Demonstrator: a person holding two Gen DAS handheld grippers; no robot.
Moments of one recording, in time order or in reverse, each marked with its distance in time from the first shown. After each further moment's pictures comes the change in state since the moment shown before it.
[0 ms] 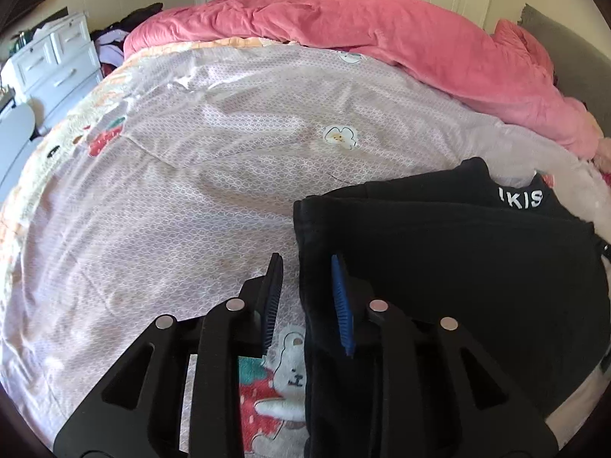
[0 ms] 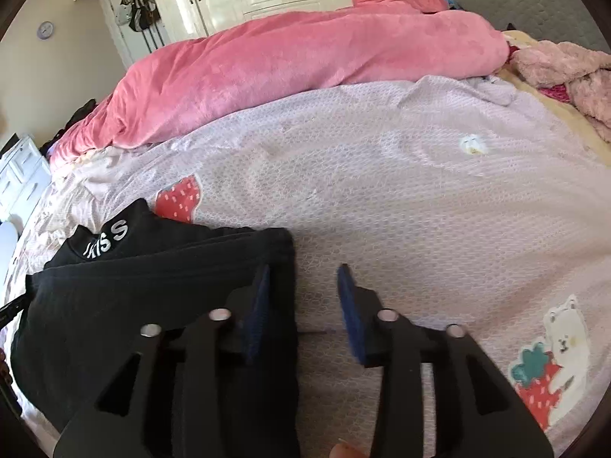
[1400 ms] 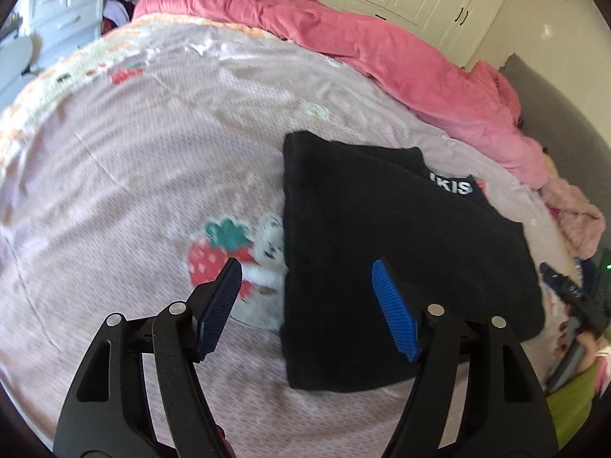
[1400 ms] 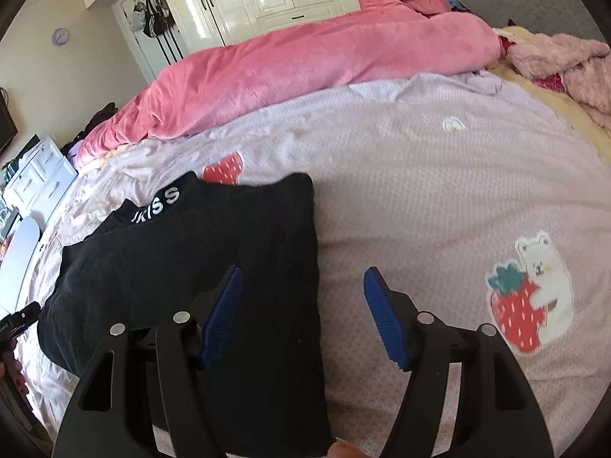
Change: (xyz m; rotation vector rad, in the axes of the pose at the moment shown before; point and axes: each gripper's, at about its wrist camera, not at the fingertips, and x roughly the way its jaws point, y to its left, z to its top) left arm -0.060 0.024 -0.065 -0.185 -0.011 -0.253; right arm -0.064 0.001 -0.045 0.015 0.003 0.085
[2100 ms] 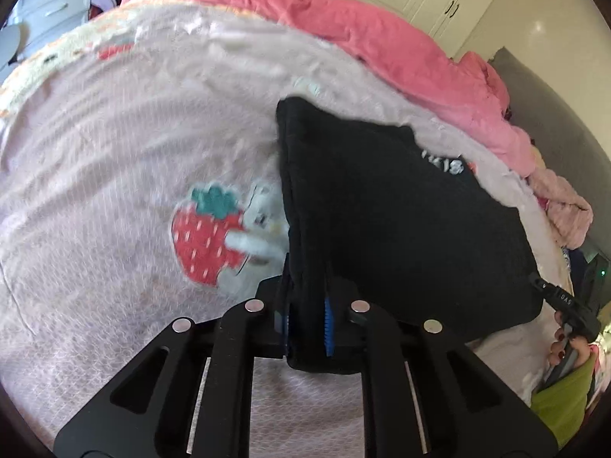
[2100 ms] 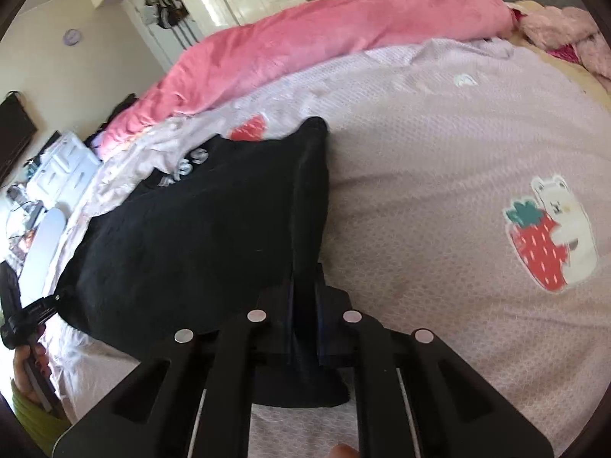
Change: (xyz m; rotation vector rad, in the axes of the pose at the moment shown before) left arm 0.015 0.006 -0.017 0.006 0.049 -0.037; right arm -0.009 -0.005 -0.033 0.020 0.081 0.096
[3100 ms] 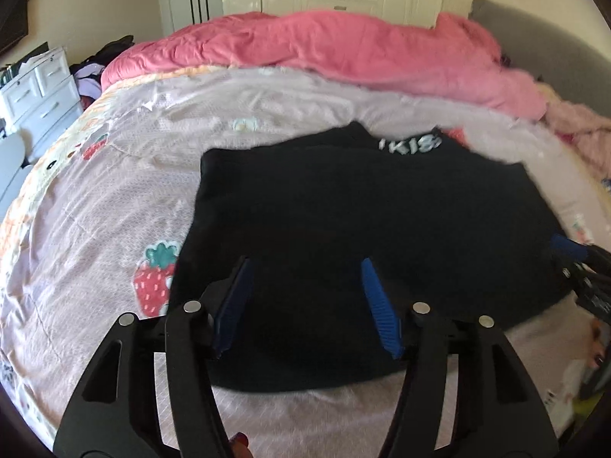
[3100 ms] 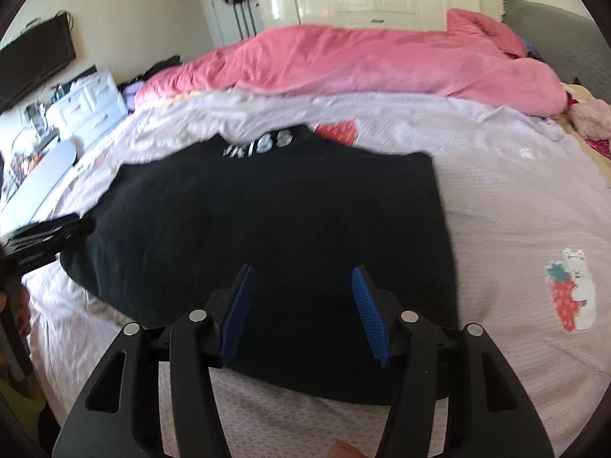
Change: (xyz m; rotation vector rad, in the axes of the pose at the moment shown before) left arm 0.010 -0.106 -0.008 0.275 -0.067 0.228; right arm 0.007 0.089 -0.019 -0.312 -0.021 -0.002
